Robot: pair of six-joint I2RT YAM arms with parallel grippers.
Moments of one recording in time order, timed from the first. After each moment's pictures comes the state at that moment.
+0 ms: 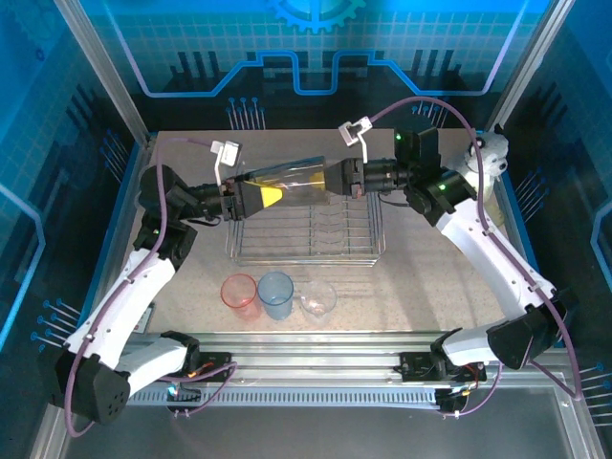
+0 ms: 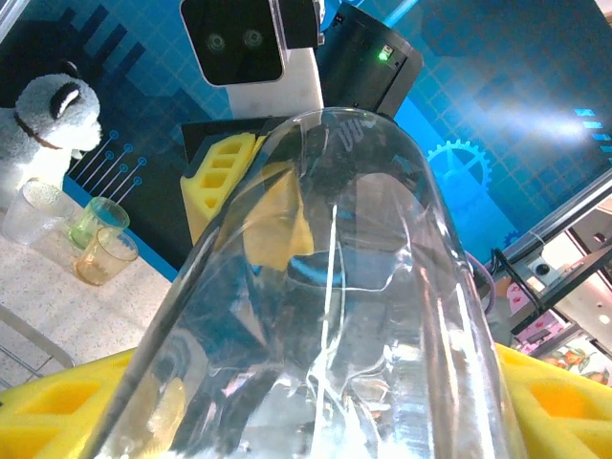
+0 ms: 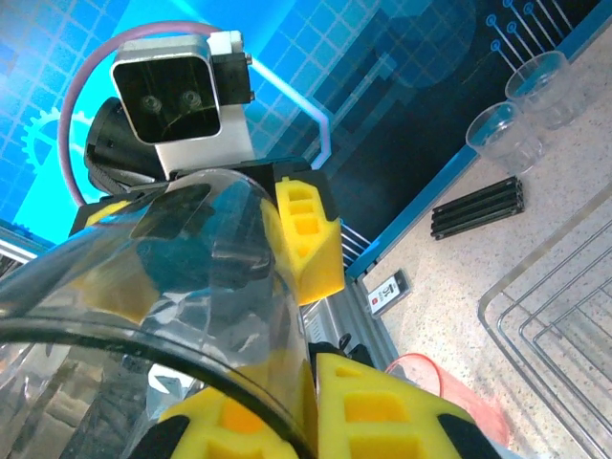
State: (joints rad) left arm -0.26 1.07 0.98 0.35 1.13 -1.02; right arm 0.48 1.38 1.49 -0.40 -0.97 0.61
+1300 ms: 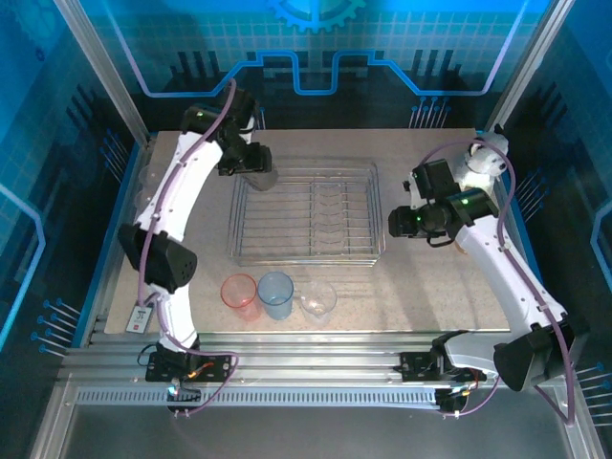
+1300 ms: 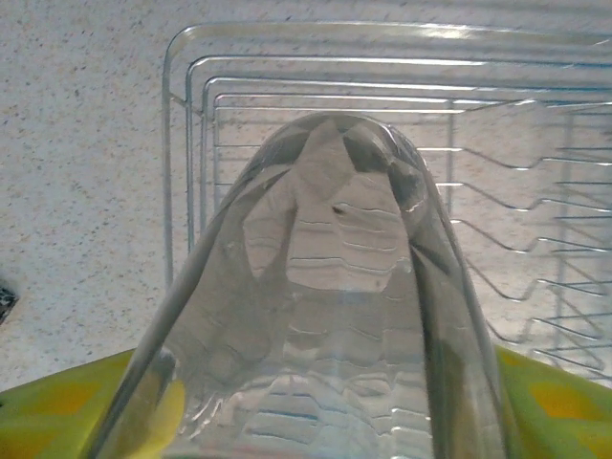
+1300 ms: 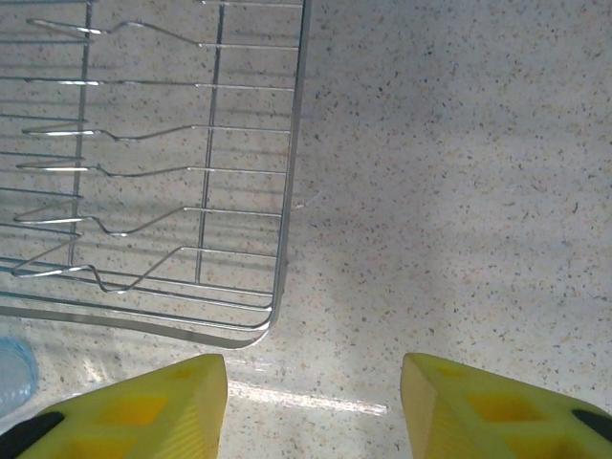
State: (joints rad) left arm -0.29 1.97 2.23 -1.44 -0.04 -0.37; right arm 0.29 1.25 1.27 -1.12 -0.03 0.27
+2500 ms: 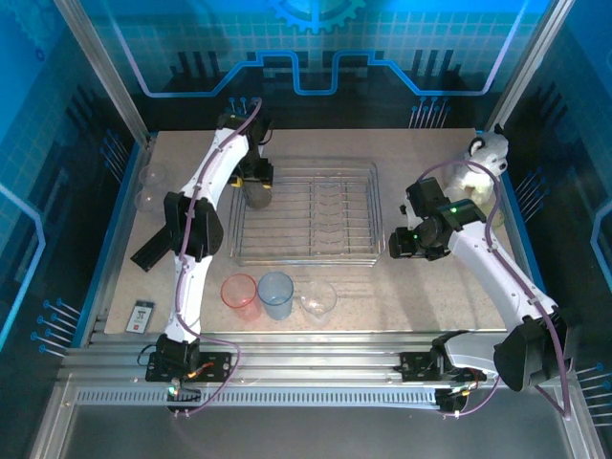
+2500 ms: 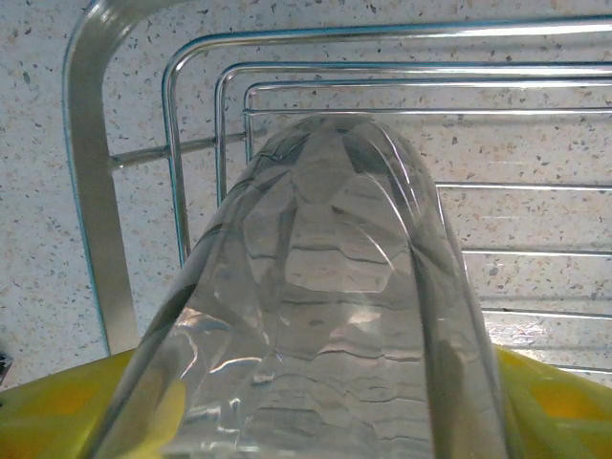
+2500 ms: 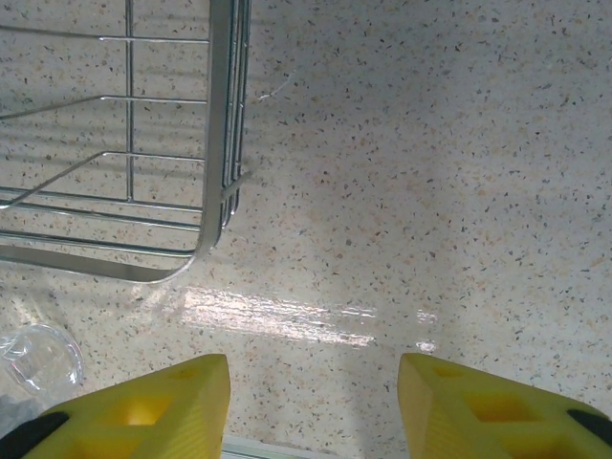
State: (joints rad) left arm -0.23 2.37 2.42 -1.48 -0.10 -0.30; right arm 0.29 1.25 1.11 -1.15 -0.05 0.26
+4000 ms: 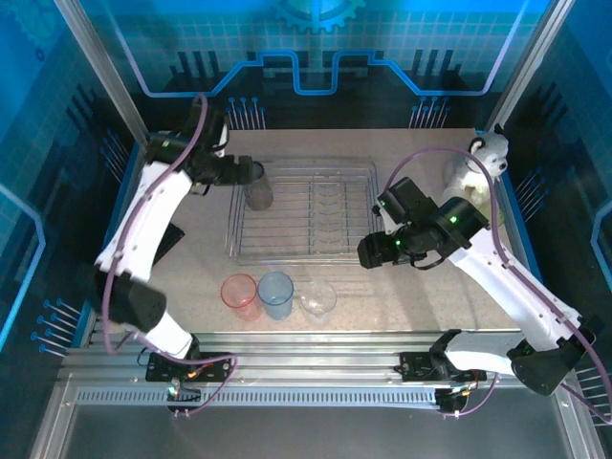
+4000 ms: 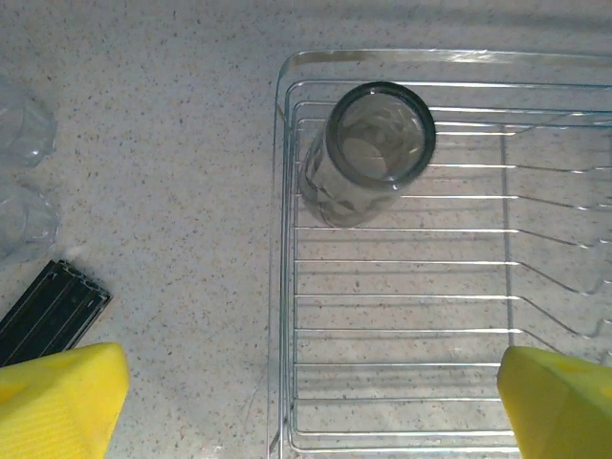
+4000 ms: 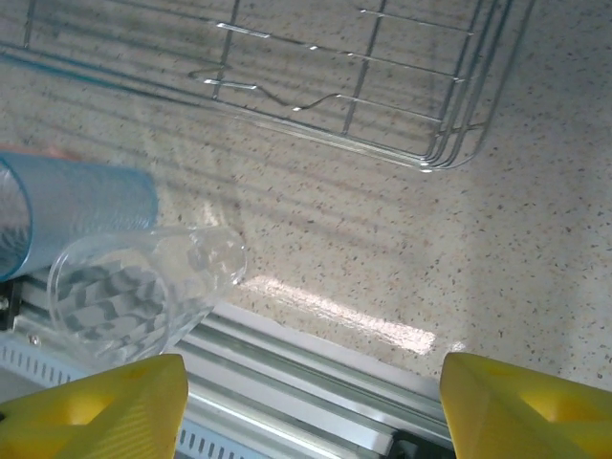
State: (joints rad) left arm -0.22 1.53 1.72 -1.17 -0.10 -0.30; right arm 0.68 1.21 1.40 -1.36 -0.06 0.47
